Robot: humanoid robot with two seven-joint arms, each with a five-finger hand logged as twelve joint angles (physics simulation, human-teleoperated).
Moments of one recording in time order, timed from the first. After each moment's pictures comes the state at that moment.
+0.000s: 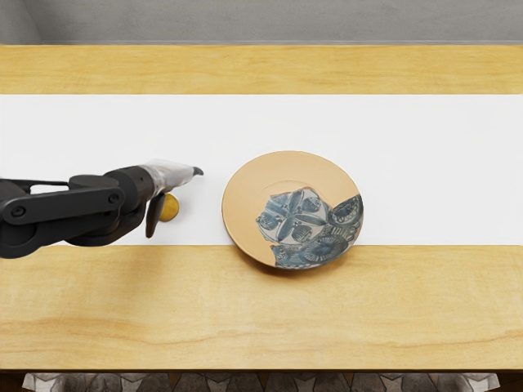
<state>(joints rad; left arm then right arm) -1.23 0.45 0.12 -1.40 1.26 -0.07 0.61 -0.04 0.00 -0.02 0.20 0.05 -0.10 0.05</state>
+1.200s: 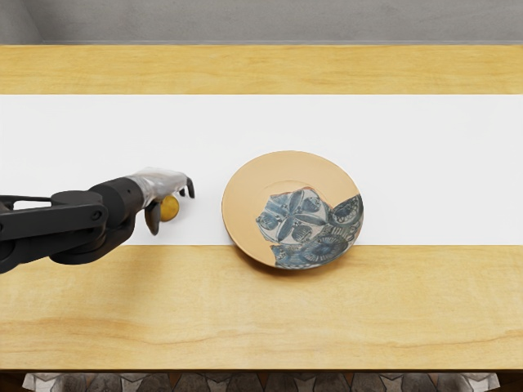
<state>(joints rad) -1.19 0.53 0.12 -1.49 1.27 0.01 0.61 -0.04 0.00 -0.02 0.20 0.05 -0.10 0.05</state>
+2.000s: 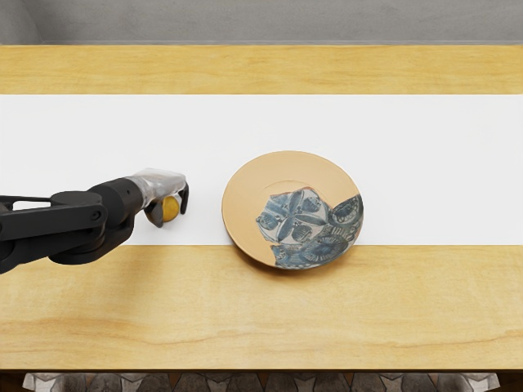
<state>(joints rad) -1.19 0.53 0.12 -1.49 1.27 0.00 0.61 -0.04 0.00 -0.02 0.20 0.05 -0.10 0.05</state>
